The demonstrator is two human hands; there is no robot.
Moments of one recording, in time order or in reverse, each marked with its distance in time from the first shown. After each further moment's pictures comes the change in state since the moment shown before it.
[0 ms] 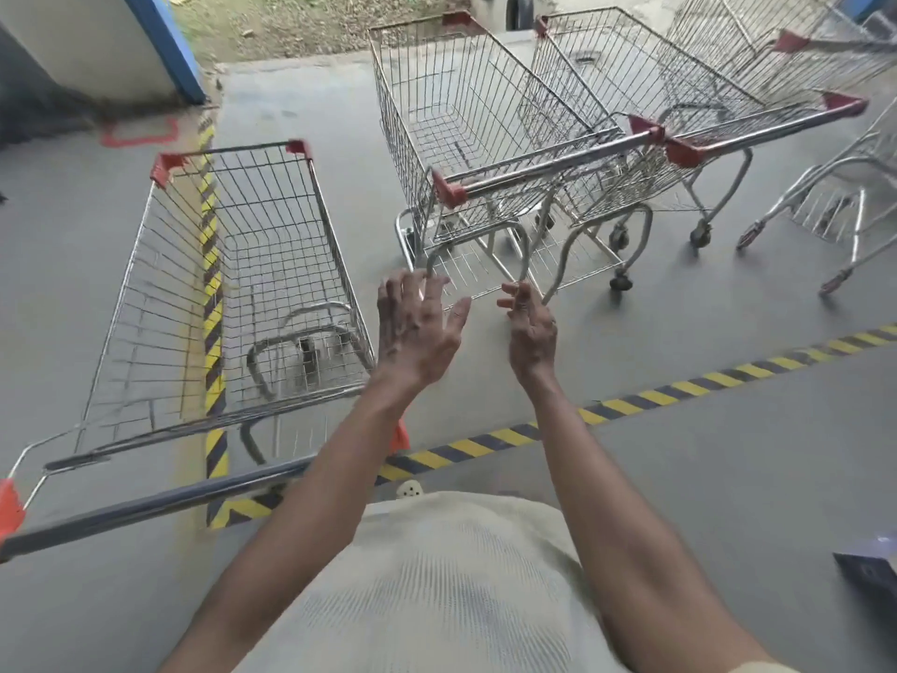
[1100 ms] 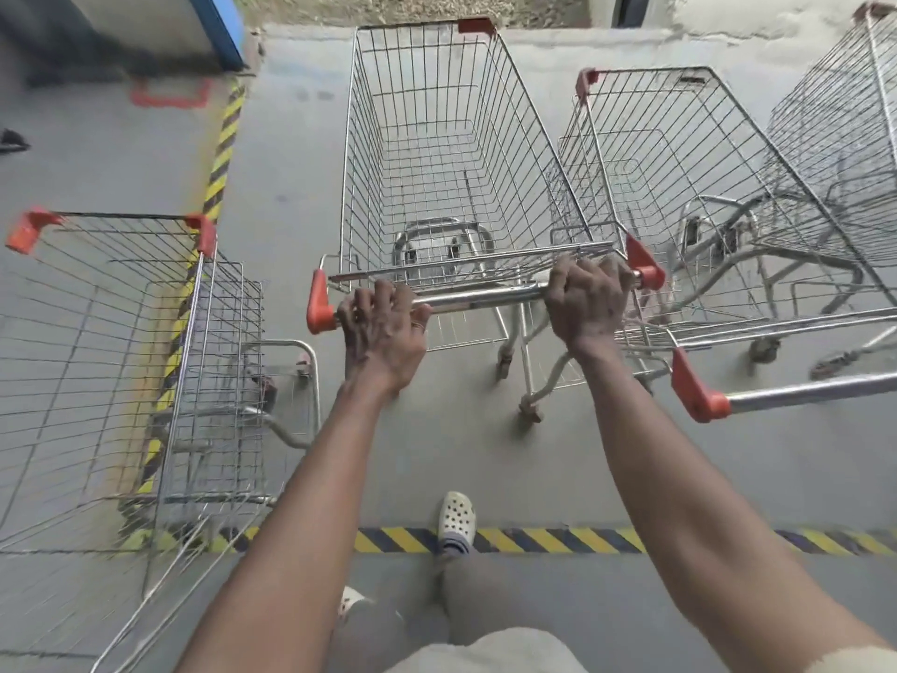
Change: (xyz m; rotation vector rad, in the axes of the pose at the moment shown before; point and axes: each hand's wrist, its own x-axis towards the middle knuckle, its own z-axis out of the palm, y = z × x) left_hand 0.368 0.068 0.158 0.222 -0.107 -0.335; right_hand 0.520 0.016 -0.052 -0.834 -0.022 -0.470
